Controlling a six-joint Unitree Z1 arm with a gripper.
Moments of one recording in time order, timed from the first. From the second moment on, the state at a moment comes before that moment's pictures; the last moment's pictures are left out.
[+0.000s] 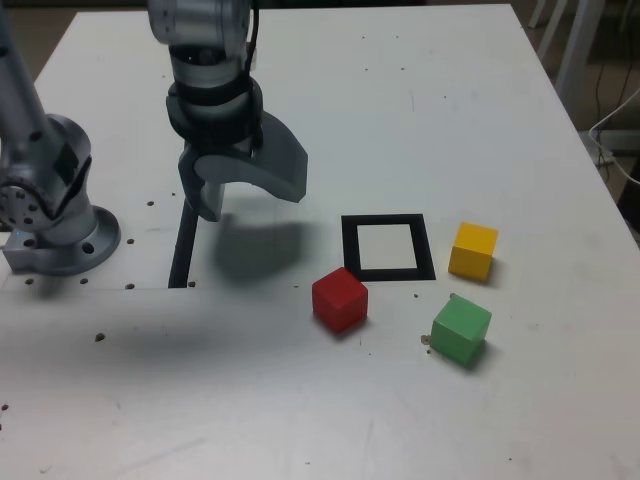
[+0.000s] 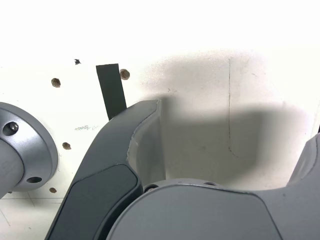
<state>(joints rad) -0.09 1.57 -0.83 0.90 0.18 -0.06</state>
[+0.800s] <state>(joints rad) -0.16 1.57 -0.97 1.04 0.13 -0.06</state>
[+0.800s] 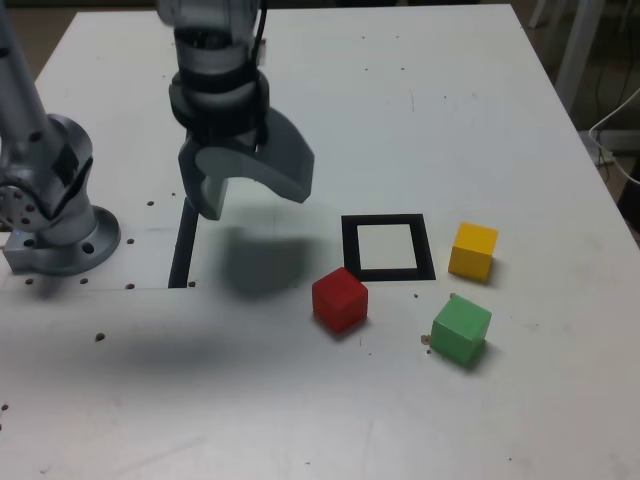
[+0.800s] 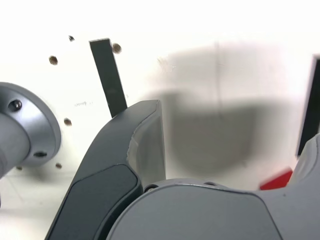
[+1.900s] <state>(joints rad) -0.33 1.79 -1.28 1.15 -0.04 -0.62</state>
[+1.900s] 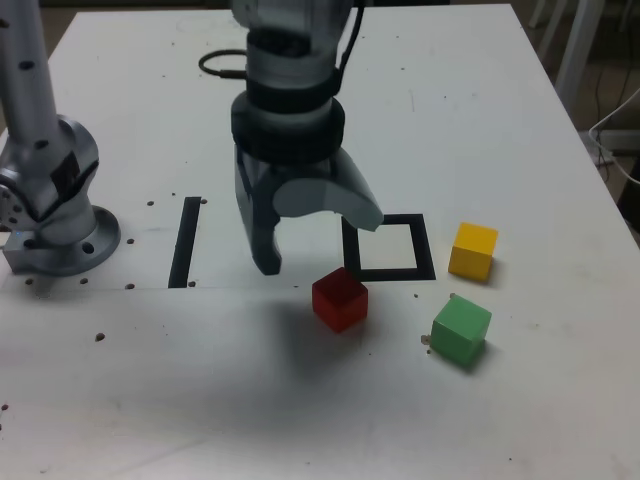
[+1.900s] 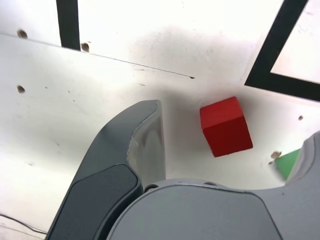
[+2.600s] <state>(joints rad) -0.34 1.95 -1.29 1.01 -0.12 -0.80</state>
